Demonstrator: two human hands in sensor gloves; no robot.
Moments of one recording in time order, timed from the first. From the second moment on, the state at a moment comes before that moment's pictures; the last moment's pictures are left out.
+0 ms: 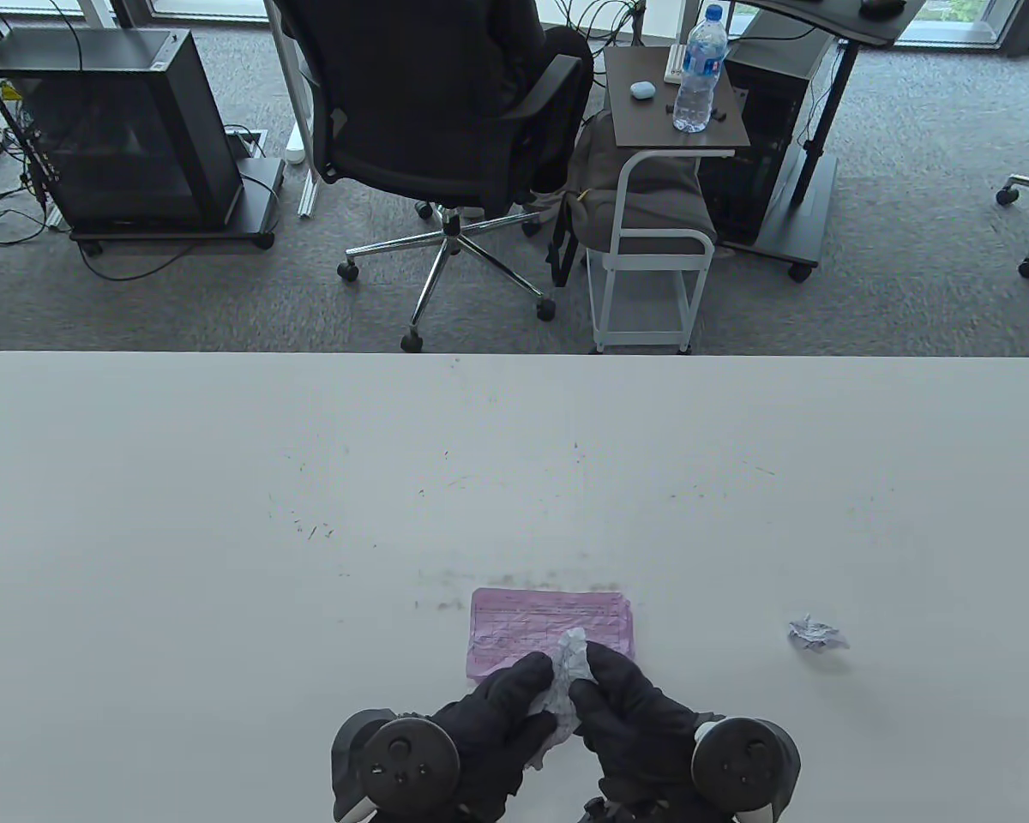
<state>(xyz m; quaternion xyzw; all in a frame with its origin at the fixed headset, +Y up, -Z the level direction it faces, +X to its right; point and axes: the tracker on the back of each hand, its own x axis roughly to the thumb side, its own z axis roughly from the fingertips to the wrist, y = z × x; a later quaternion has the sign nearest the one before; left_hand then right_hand) -0.112 -0.682 -0.189 0.06 -0.27 0.42 0.86 0.118 -0.687 -0.189 0.17 -0.15 0.81 0.53</state>
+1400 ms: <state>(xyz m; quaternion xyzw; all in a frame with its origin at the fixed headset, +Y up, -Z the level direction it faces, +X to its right) -0.149 -0.699 -0.217 -0.03 -0.27 0.45 0.85 0.129 -0.700 -0.204 0.22 -0.05 0.87 0.44</state>
